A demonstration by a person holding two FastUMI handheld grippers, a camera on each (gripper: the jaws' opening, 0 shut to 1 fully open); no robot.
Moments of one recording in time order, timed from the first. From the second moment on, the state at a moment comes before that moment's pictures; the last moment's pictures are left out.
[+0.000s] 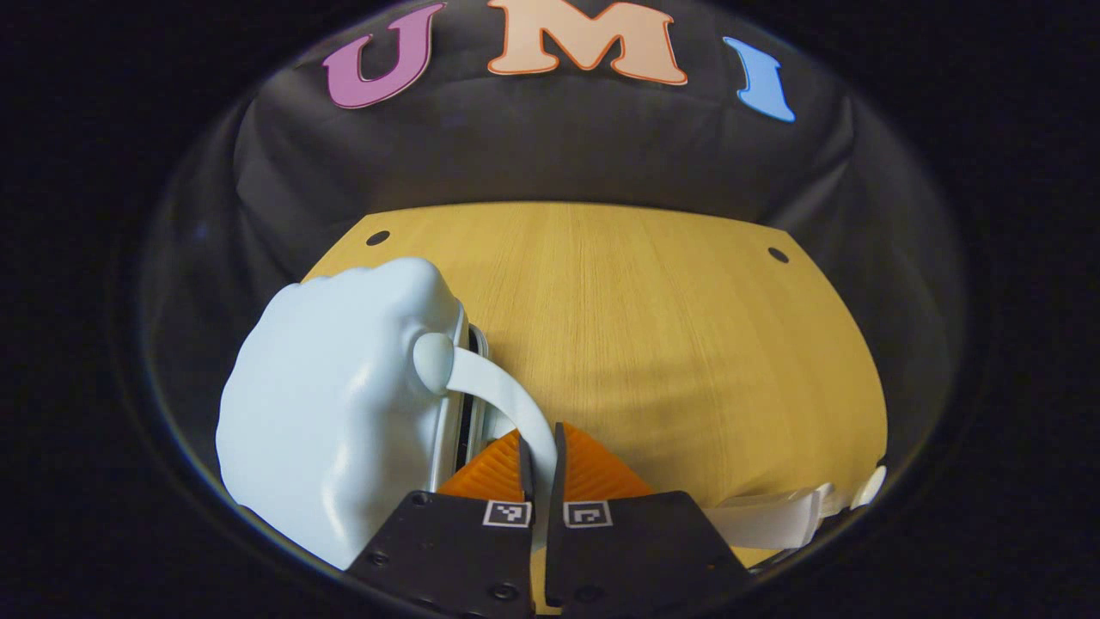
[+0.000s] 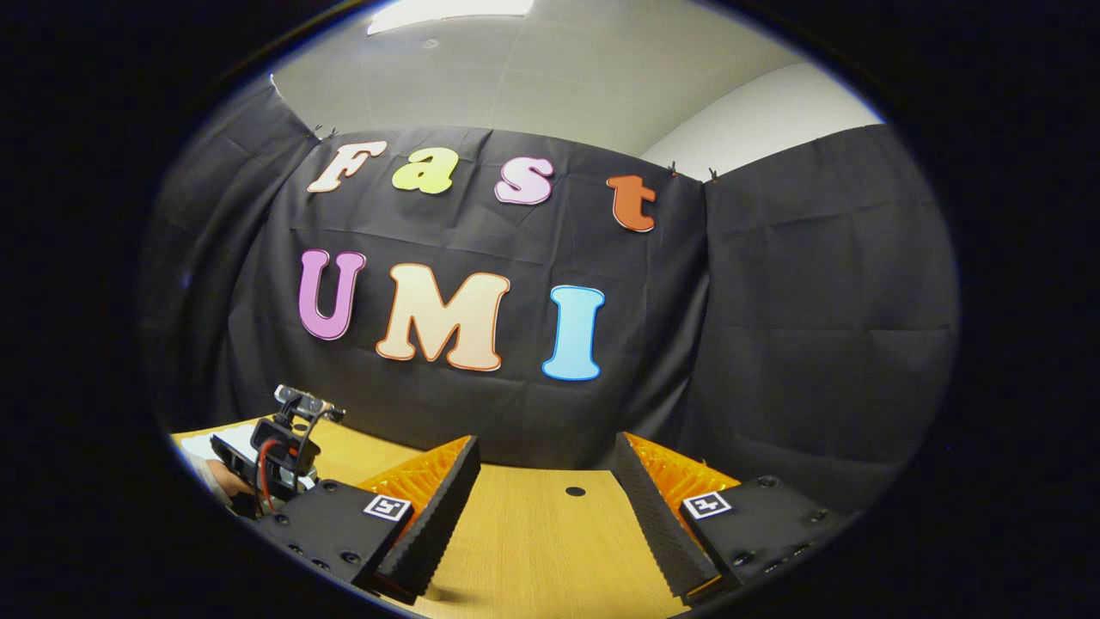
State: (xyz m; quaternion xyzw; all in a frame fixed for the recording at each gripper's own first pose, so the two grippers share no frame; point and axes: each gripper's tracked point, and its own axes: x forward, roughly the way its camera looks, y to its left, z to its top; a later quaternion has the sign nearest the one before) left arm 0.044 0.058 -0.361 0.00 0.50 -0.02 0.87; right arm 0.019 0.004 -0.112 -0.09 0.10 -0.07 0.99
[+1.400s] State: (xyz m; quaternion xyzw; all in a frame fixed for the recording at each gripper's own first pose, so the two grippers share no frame) left arm 0.104 0.325 -0.182 0.05 0.36 0.00 0.93; right arm 0.070 0.126 -0.105 -0.06 0.06 -0.07 0.99
